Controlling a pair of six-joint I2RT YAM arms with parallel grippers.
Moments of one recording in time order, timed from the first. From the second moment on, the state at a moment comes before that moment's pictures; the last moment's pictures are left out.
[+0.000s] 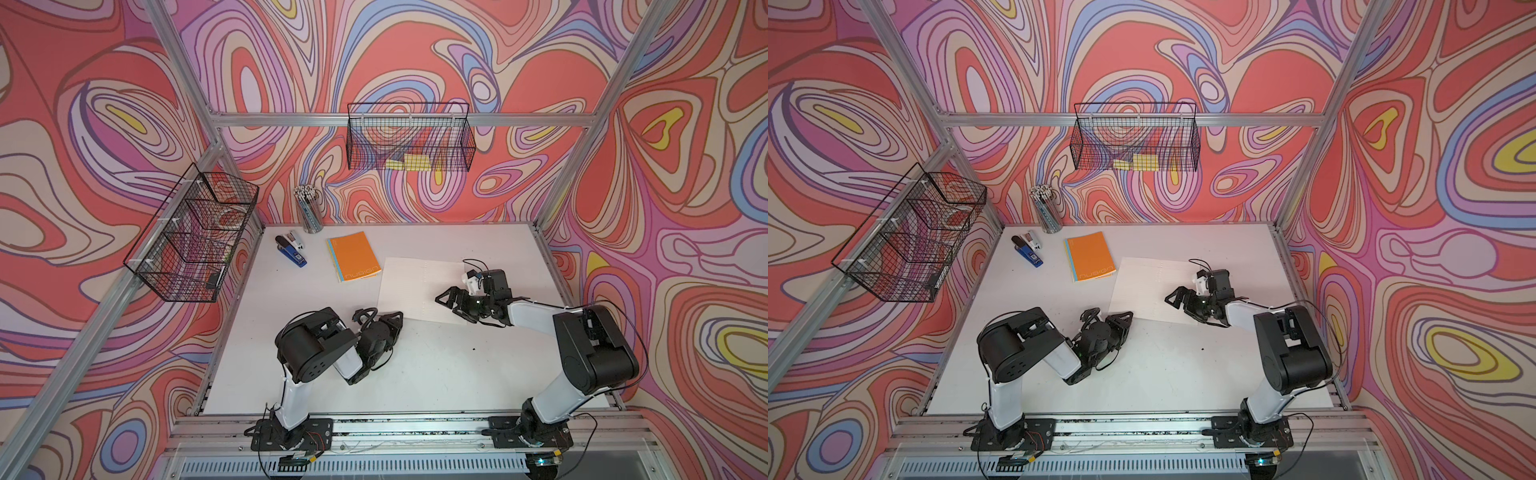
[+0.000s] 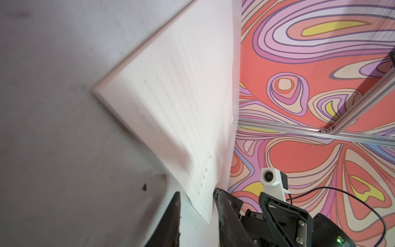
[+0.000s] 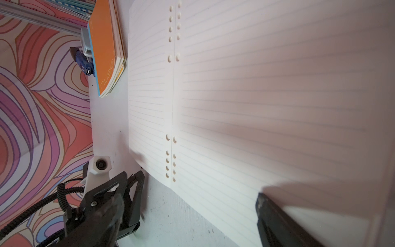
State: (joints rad) left arm -0.83 1.98 0.47 1.17 -0.26 -1.67; right arm 0.19 1.65 0.75 0.03 -0.61 0.60
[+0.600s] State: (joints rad) left arm -0.85 2.05 0.56 1.16 -0.32 -1.71; right arm 0.18 1.64 0.74 0.02 -0.62 0.60
